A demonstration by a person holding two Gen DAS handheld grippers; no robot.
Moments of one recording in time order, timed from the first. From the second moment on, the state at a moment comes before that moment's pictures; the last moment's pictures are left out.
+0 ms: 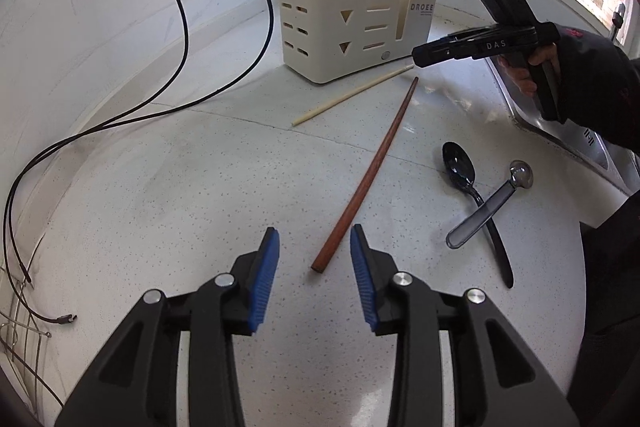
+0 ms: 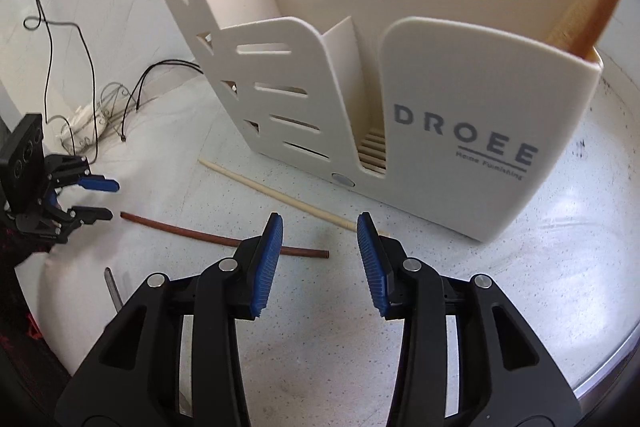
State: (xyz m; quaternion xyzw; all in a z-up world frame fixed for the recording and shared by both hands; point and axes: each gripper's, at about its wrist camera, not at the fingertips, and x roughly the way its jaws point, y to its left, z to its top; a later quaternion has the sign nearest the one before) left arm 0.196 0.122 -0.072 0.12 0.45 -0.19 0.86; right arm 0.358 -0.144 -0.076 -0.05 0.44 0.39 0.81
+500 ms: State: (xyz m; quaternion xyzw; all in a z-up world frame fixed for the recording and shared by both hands) left arm 0.198 0.121 -0.092 0.15 0.46 -0.24 0.84; right arm 0.369 -0.133 -0.091 -0.13 0.44 0.39 0.80
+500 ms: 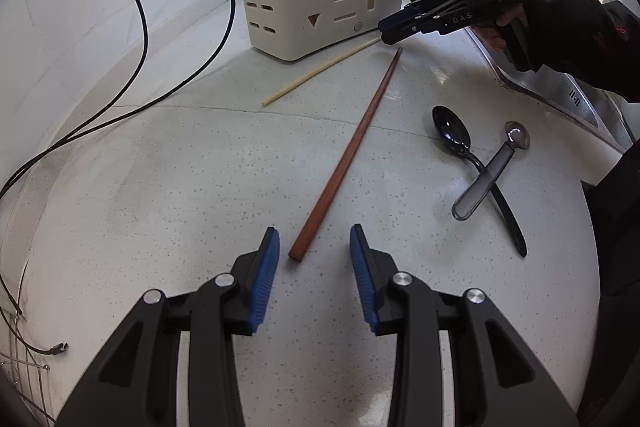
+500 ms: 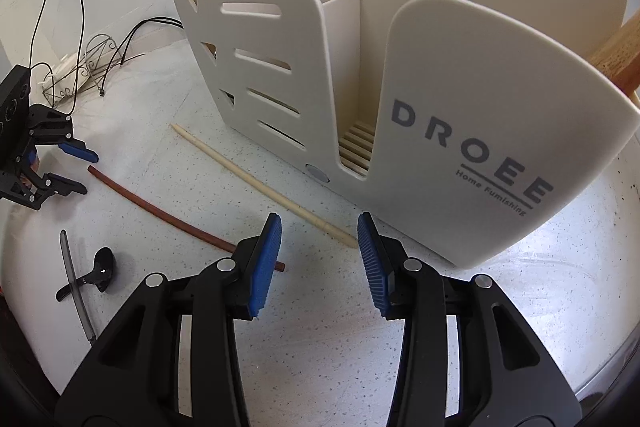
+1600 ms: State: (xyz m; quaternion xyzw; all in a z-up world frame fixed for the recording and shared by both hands) left arm 0.190 0.139 -0.076 0.12 0.43 -0.27 0.85; right arm 0.342 -0.158 -0.079 -0.16 0.40 0.45 0.78
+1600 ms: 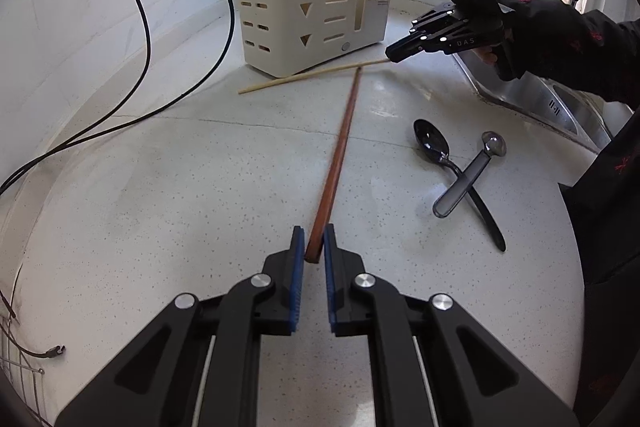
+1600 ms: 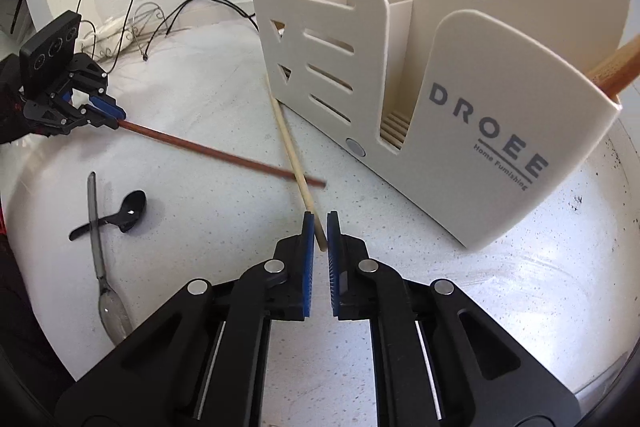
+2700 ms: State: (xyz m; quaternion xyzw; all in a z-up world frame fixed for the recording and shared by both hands) left arm 0.165 0.149 -0.042 0.07 0.40 -0.24 0.88; right arm 0.350 -0.155 -0.095 -0.16 0.41 0.40 0.80
